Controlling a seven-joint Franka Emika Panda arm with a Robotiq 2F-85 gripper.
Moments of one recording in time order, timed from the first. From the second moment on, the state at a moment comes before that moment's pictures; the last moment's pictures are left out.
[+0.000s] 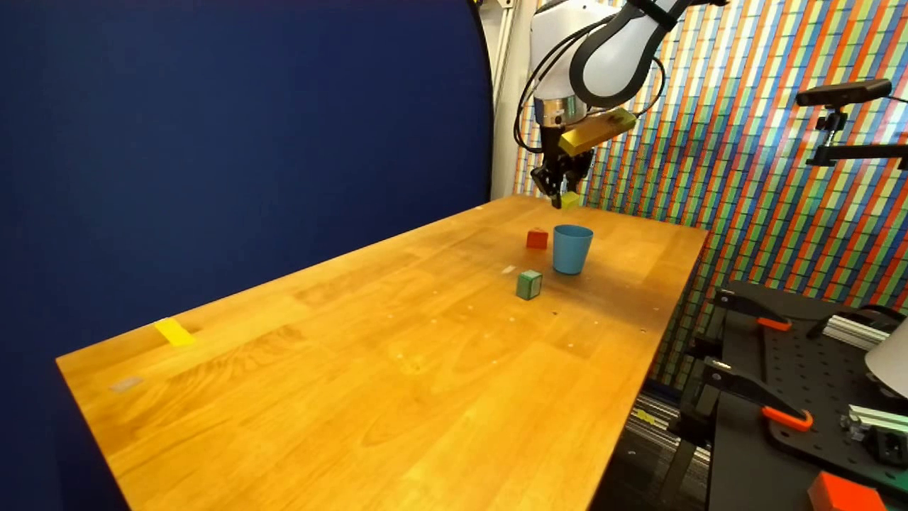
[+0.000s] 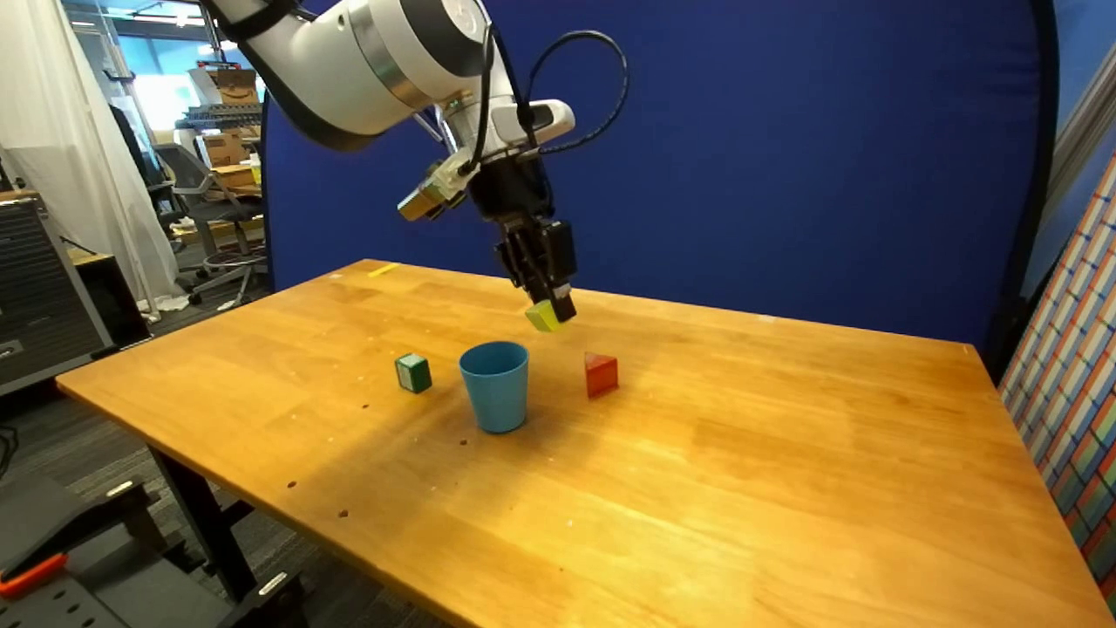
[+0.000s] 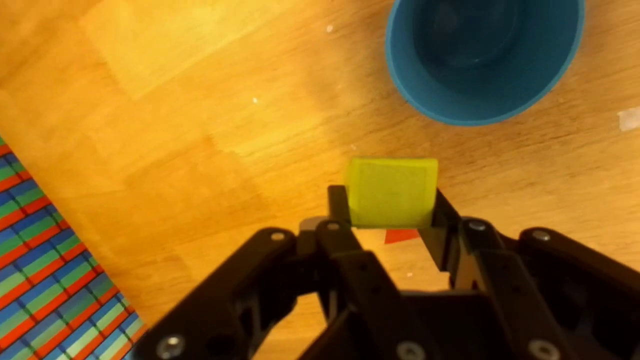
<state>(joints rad) 0.04 0.29 -0.22 -2.22 -0.50 2.47 0.67</state>
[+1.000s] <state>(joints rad) 0.02 0.28 -0.18 -2.26 -0.21 2.40 0.47</state>
